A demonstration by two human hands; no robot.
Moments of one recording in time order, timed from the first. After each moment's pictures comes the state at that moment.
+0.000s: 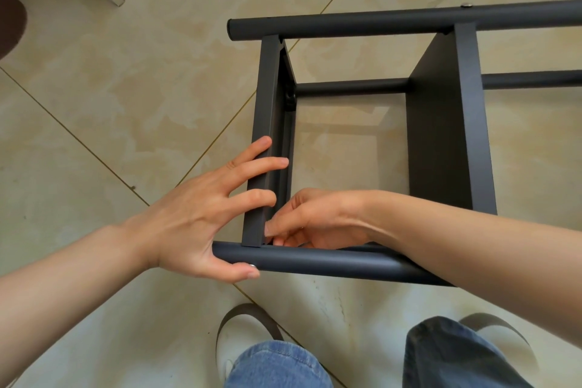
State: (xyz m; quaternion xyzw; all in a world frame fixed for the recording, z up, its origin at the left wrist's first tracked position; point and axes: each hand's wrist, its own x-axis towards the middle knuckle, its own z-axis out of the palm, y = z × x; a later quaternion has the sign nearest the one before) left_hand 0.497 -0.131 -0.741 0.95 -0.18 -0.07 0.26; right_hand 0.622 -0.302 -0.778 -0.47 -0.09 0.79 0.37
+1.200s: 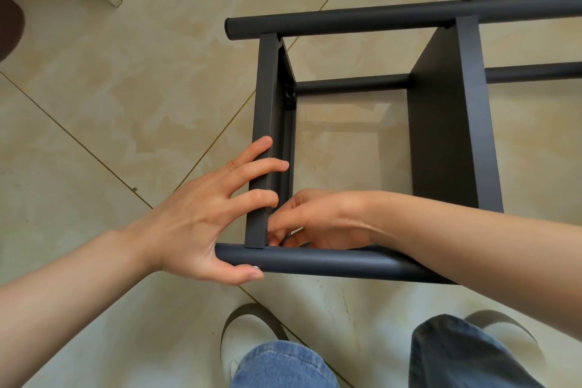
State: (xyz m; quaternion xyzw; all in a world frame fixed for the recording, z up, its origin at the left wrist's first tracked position) left_hand 0.497 -0.133 -0.739 0.95 -0.18 -0.06 0.26; right_hand 0.618 -0.301 -0.775 -0.50 -0.11 0.78 0.37
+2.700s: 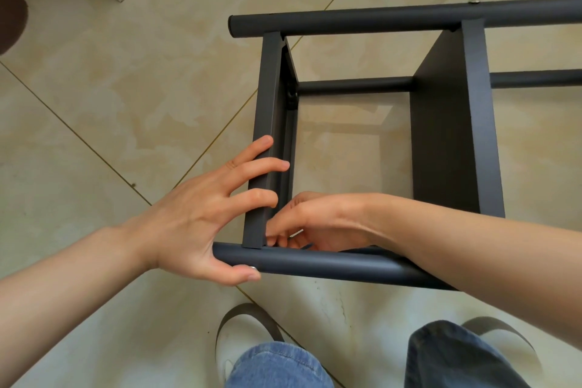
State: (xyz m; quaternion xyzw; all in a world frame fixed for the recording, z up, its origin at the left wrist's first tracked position) left_hand 0.497 -0.134 -0.739 0.95 -0.17 -0.07 0.26; right_hand 0.618 -0.299 -0.777 -0.50 -0.12 0.79 0.35
